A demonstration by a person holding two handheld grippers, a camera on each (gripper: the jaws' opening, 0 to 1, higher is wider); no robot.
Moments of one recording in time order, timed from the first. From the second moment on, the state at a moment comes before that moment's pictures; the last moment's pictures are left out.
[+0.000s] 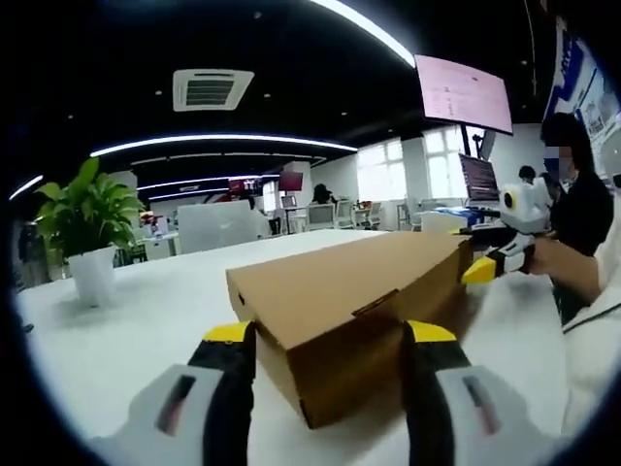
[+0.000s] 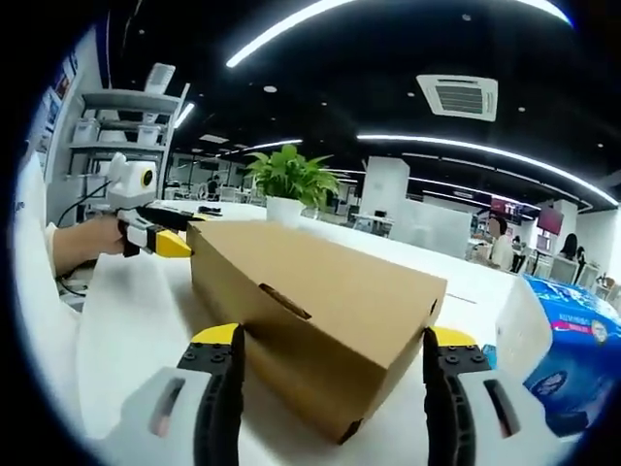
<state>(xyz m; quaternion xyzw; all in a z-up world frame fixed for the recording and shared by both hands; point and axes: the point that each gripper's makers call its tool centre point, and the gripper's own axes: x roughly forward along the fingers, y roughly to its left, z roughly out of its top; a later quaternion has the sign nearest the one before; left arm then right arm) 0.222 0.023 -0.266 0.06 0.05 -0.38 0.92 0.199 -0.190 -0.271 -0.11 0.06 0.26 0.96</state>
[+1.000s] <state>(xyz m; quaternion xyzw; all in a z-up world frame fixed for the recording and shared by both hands) 0.199 0.006 -0.252 0.01 0.05 -0.39 0.92 0.178 -0.211 -0.246 -0.10 0.05 0.24 0.96</state>
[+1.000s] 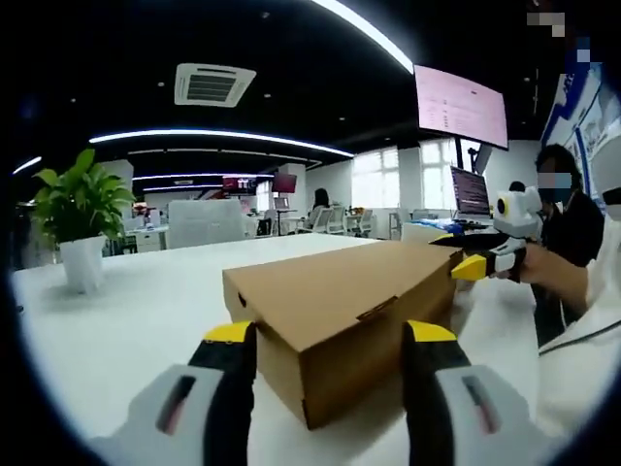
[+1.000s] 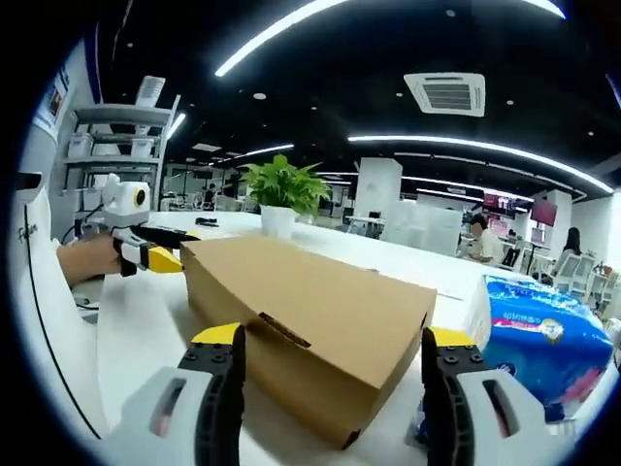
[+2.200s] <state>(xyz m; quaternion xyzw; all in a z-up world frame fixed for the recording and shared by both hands) 0.199 0.047 -0.169 0.04 -0.02 -0.36 0.93 0.173 -0.223 -0.157 -0.07 -0.05 0.29 0.95</state>
